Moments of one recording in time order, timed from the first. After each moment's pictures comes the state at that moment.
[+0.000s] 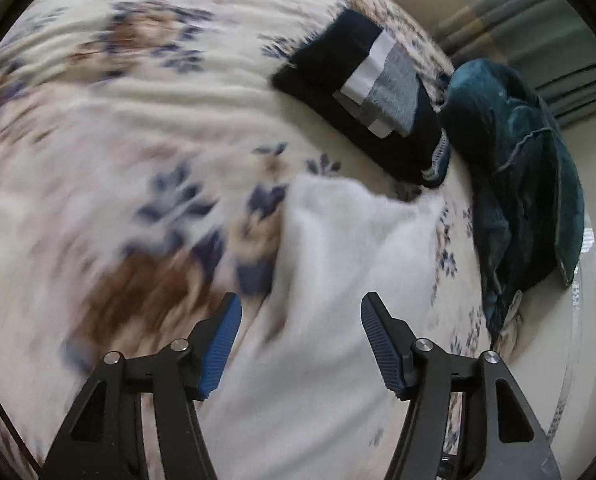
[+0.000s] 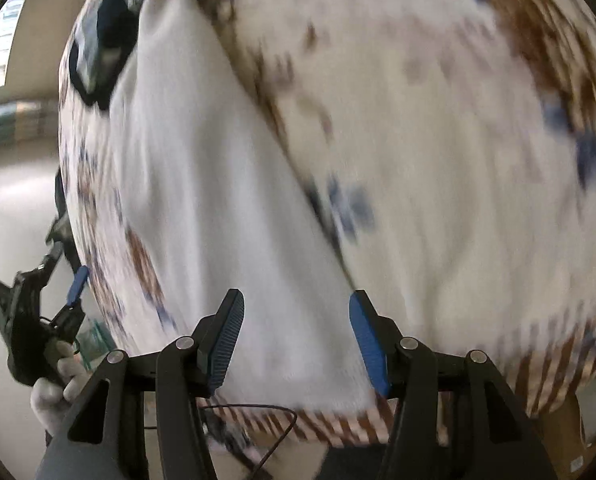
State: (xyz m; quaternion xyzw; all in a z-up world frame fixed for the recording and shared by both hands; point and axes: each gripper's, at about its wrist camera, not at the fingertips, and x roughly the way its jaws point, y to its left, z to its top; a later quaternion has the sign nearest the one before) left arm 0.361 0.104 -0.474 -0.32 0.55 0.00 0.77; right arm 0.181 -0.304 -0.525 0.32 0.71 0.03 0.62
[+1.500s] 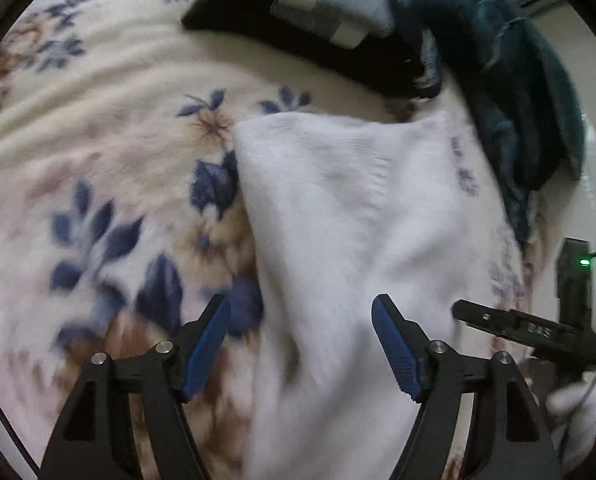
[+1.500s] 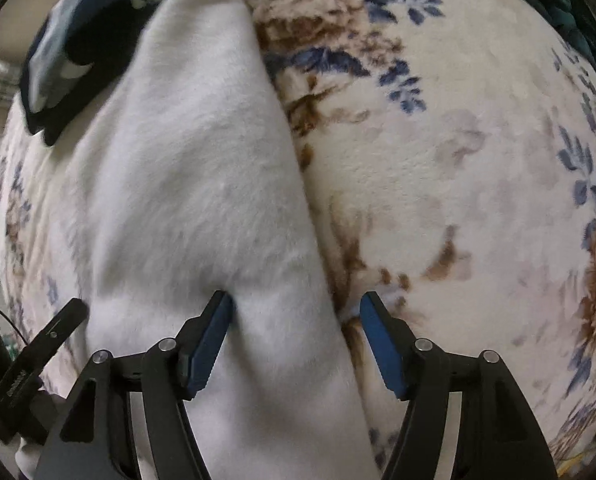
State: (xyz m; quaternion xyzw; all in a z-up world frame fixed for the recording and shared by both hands) left arm 0.334 0.119 -0.488 -0.20 0.61 -0.13 0.76; right arm 0.359 -0.203 -0.577 0.15 0.70 -0.02 0.70
